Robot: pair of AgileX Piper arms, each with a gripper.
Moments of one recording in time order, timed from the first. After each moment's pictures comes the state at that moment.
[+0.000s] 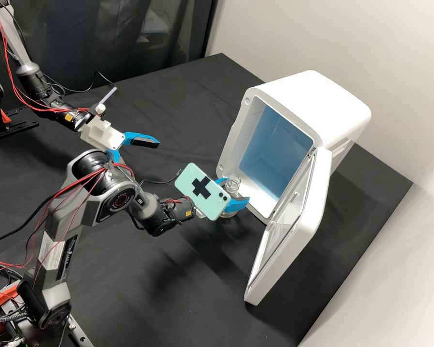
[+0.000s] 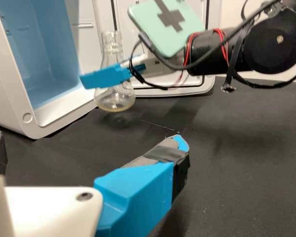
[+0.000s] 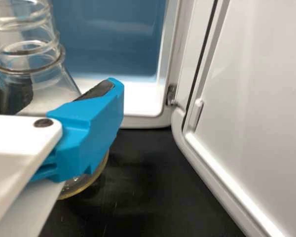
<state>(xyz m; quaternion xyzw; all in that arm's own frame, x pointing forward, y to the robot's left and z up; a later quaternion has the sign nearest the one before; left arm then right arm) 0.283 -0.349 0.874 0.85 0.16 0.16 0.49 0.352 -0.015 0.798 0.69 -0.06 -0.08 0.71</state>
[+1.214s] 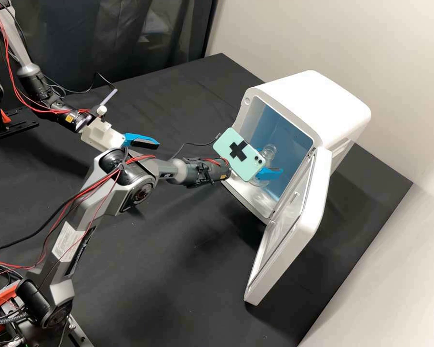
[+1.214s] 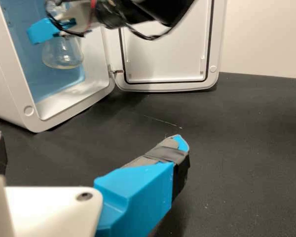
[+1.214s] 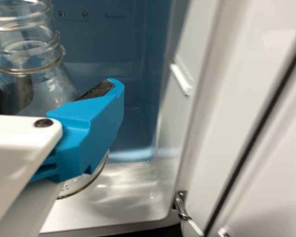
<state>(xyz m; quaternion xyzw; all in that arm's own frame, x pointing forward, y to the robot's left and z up) 0.284 -0.345 0.869 0.84 0.17 0.16 0.49 0.486 0.037 0.822 0.70 -0.12 -0.08 0.70</state>
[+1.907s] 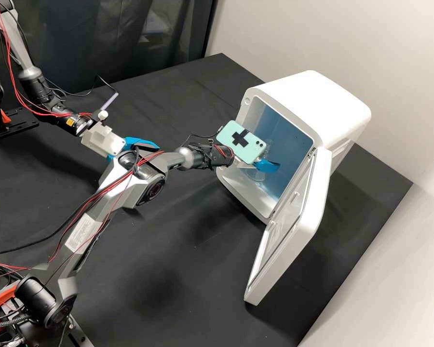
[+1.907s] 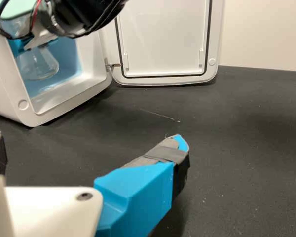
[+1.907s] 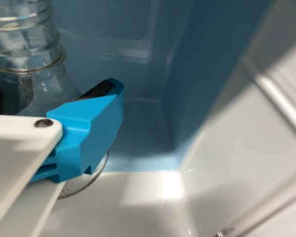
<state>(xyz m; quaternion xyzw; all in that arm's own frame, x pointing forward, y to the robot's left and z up) 0.288 -0.342 0.865 0.84 0.17 0.16 0.49 0.542 0.051 0.781 0.65 -0.12 -0.14 0.74</state>
